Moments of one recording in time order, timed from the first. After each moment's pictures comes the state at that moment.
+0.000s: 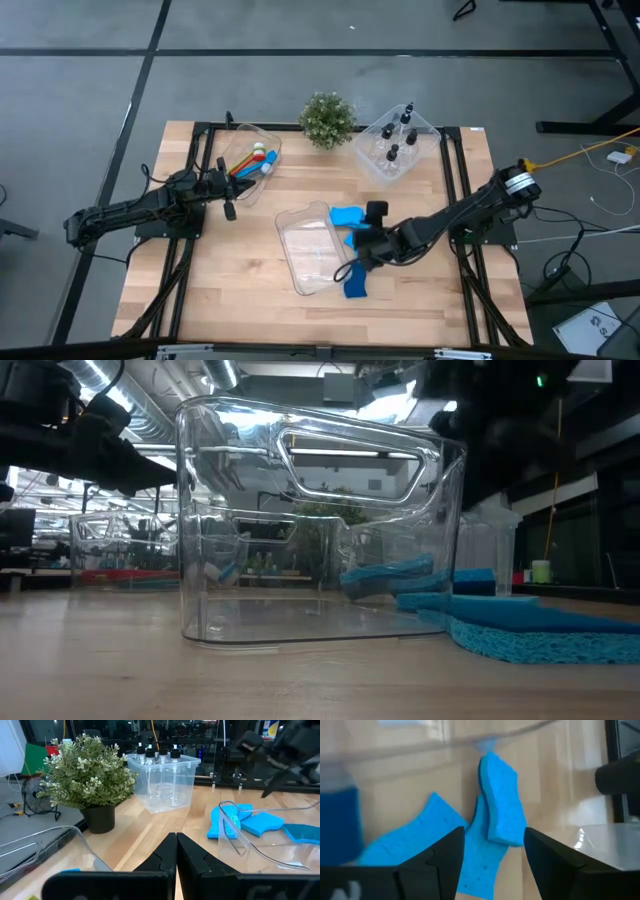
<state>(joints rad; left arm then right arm) 0.35 0.12 0.01 0.03 0.02 0.01 0.40 1.62 1.08 -0.68 0.63 0.20</state>
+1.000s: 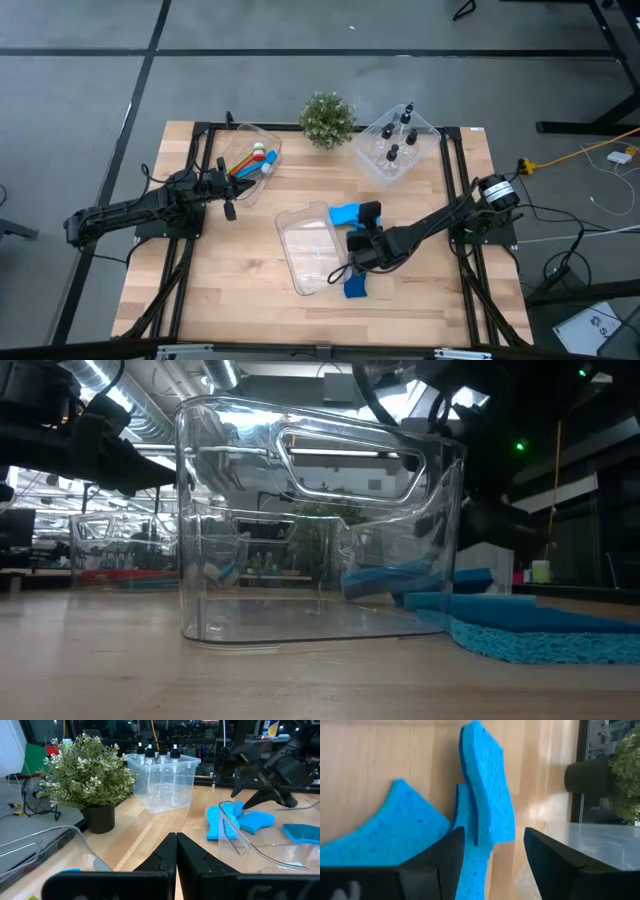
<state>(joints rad) 0.35 0.12 0.01 0.03 0.02 0.01 0.39 1.80 1.12 -0.72 0.82 0.12</state>
